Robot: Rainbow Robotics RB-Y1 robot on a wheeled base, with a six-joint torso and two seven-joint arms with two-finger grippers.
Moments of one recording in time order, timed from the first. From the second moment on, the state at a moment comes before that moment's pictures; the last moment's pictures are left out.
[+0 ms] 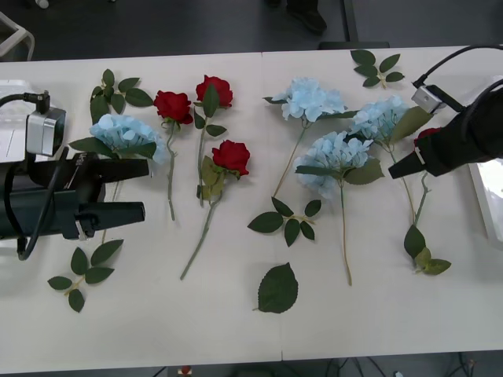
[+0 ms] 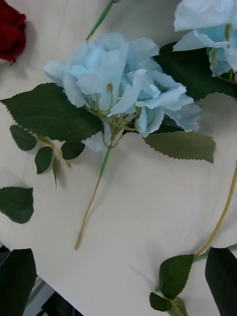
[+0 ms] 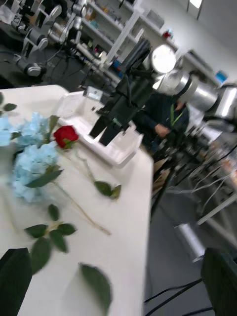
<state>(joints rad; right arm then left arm) -0.62 -1.06 0.37 -1.54 -1.48 1.34 1.71 -0.04 1.04 -0.14 -1.90 2.41 0.99 -2.73</state>
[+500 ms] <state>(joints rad) -0.87 -0.86 0.48 -0.96 -1.30 1.37 1.43 -0.07 1.04 0.11 -1.97 1.72 0.99 -2.38</state>
